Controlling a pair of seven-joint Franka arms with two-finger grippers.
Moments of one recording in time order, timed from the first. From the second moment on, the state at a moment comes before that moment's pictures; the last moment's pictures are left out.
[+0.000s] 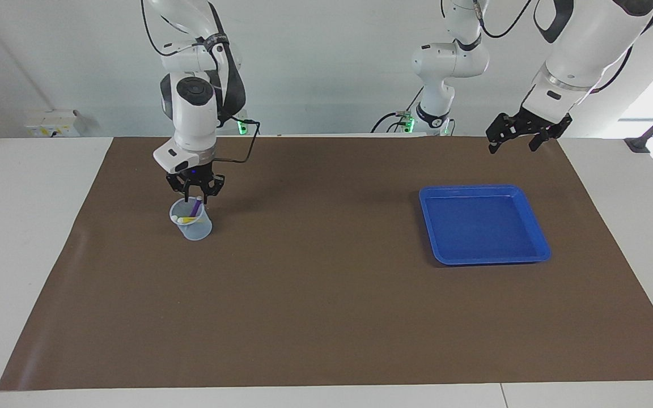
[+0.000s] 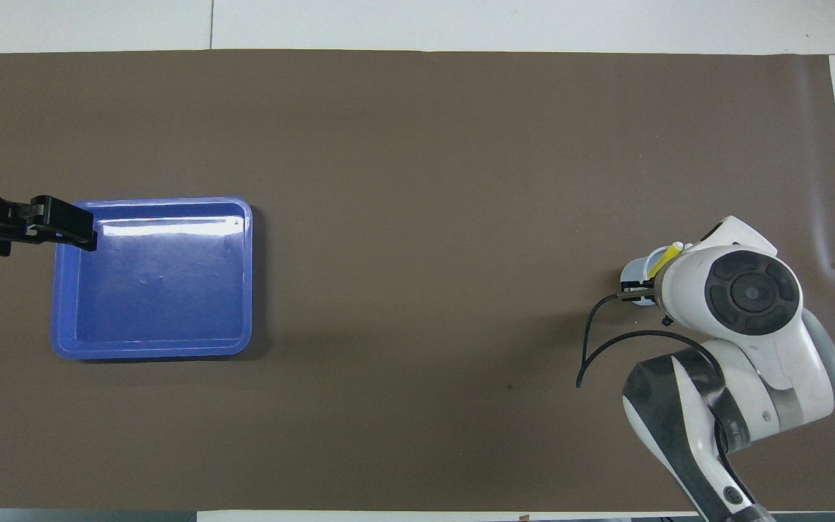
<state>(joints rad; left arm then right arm) -0.08 -0.02 -0.05 -1.58 0.00 1.47 -0.11 0.04 -0.14 0.14 -2.34 -0.31 2.21 0.35</state>
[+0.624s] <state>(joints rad) -0.08 -0.02 -0.05 -1.58 0.00 1.47 -0.11 0.04 -0.14 0.14 -2.35 -0.31 2.21 0.35</state>
